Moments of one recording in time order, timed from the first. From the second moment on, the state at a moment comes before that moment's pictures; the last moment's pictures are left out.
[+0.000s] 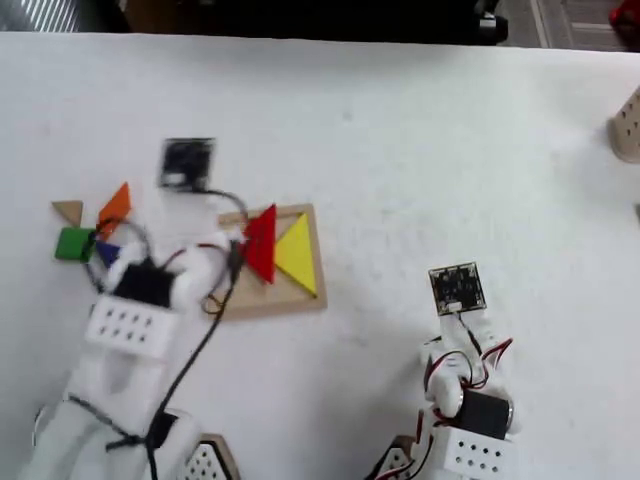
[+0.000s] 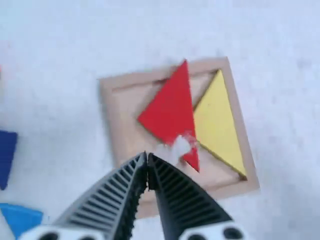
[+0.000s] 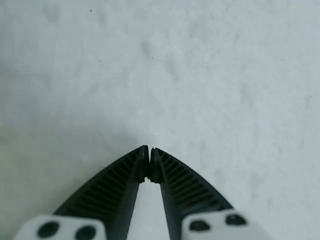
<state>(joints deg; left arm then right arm) 7.3 -41.1 51.3 55.8 11.7 10.8 -102.7 96.4 72.4 25.7</state>
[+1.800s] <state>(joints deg) -12.5 9.3 22.9 34.5 14.0 -52.0 -43.2 47.5 53.9 -0.3</state>
